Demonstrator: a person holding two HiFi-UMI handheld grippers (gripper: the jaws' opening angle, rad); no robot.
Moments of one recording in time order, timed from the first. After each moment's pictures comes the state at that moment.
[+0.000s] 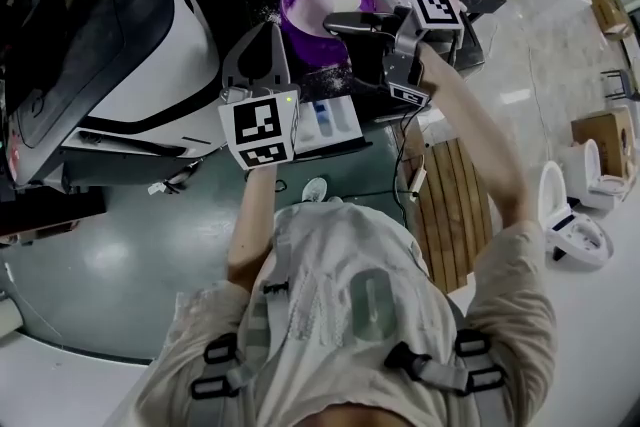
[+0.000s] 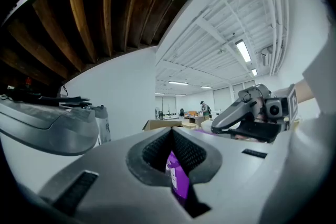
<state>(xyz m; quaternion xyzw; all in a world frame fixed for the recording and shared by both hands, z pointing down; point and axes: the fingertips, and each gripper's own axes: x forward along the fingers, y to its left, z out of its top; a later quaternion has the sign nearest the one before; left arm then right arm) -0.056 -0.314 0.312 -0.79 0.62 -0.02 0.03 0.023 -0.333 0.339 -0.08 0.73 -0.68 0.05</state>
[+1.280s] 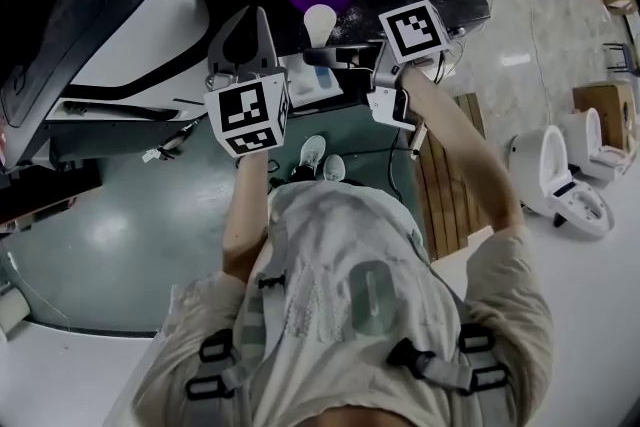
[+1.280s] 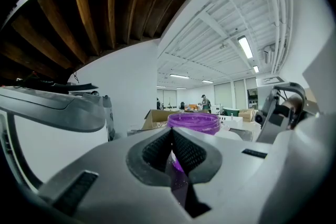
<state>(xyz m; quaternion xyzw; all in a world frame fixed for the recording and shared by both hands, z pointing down) -0.069 -0.270 0.357 -0.78 0.62 -0.04 -0.01 -0.004 -0.210 0.407 -0.08 0.79 -0.59 -0.11</state>
